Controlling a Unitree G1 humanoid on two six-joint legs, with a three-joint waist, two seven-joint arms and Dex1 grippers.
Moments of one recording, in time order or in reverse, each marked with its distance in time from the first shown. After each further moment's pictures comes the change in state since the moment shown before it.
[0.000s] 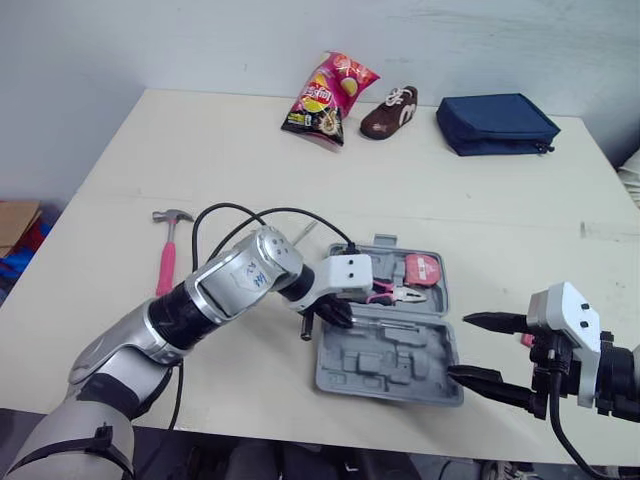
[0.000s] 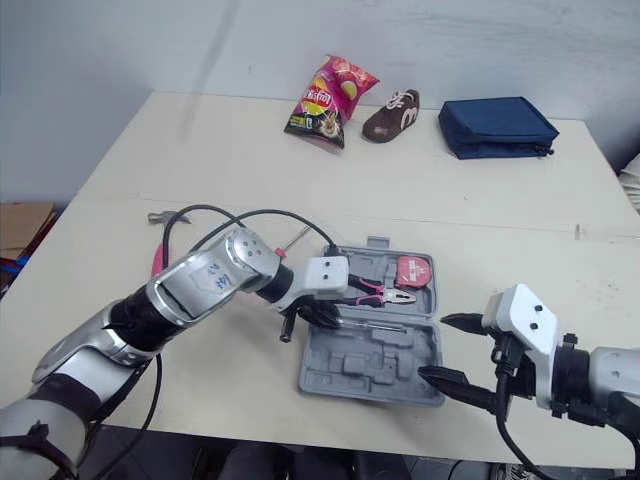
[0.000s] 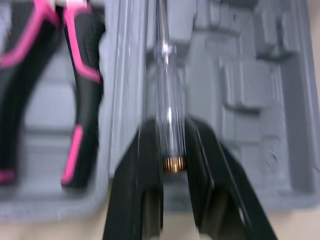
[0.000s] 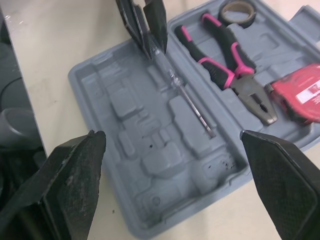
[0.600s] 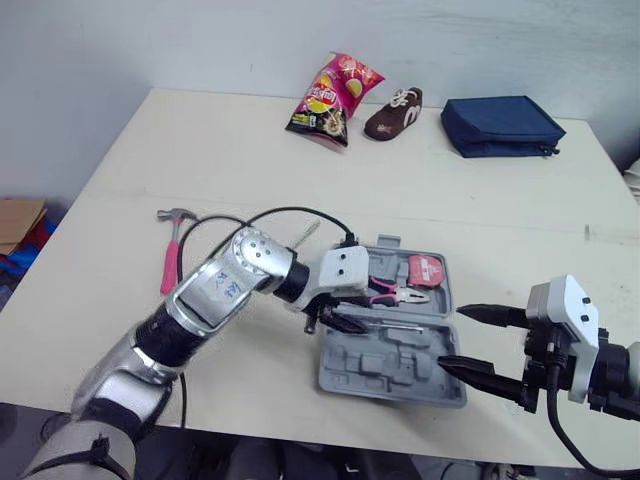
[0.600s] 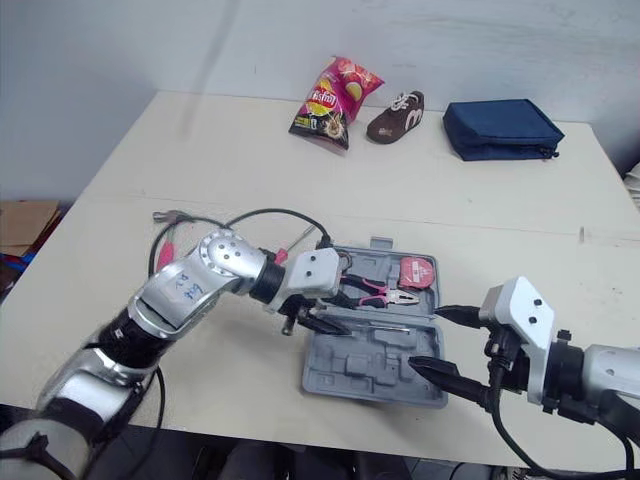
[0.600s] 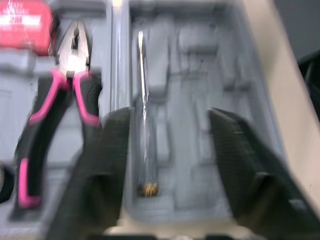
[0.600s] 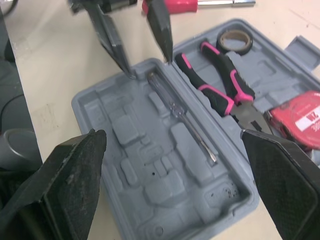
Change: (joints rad) left arm 0.240 -0.110 0.261 -0.023 -0.083 -0.274 -0.028; right arm -0.033 0.022 0.021 -0.016 0.062 -0.006 -0.062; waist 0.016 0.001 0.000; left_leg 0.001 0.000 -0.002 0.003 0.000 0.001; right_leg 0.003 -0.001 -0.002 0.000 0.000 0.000
